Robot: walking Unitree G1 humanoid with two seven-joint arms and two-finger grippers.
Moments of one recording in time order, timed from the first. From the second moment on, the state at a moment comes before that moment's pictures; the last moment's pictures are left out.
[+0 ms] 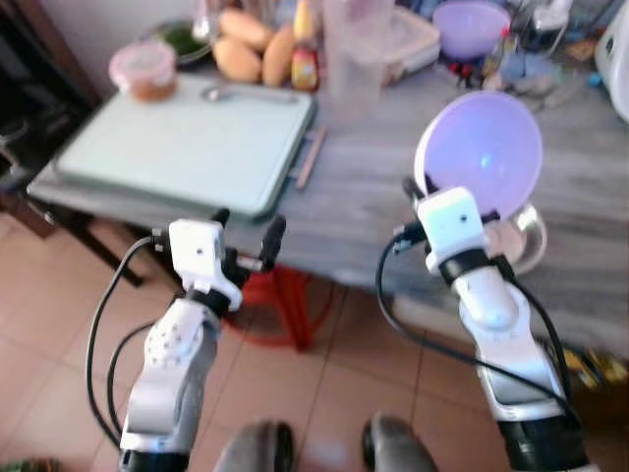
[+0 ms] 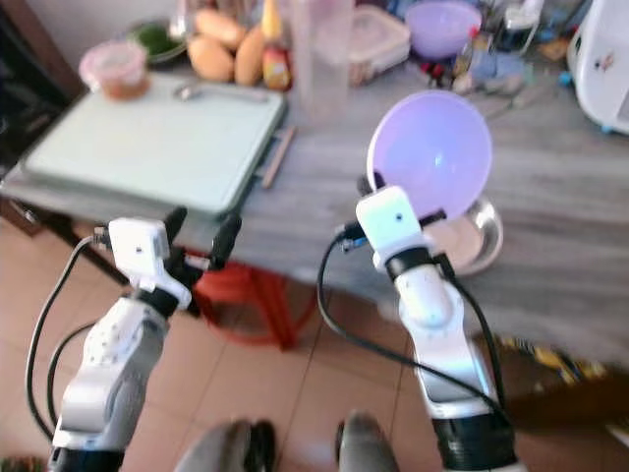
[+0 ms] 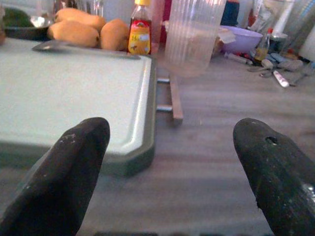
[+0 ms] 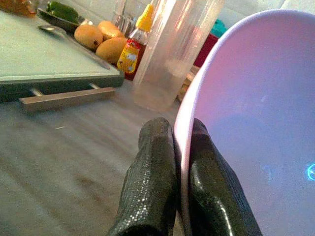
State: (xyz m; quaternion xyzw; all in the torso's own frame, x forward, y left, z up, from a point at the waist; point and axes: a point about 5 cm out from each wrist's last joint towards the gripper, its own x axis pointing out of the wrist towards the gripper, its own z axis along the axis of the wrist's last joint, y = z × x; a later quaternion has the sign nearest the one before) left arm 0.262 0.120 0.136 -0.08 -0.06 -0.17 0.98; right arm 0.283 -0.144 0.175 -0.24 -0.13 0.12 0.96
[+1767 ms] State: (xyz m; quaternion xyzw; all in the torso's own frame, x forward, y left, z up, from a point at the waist) left arm 0.249 0.123 0.129 -0.09 -0.04 -0.16 0.98; right arm 0.323 -0.142 0.154 -0.27 0.01 0.30 0.92
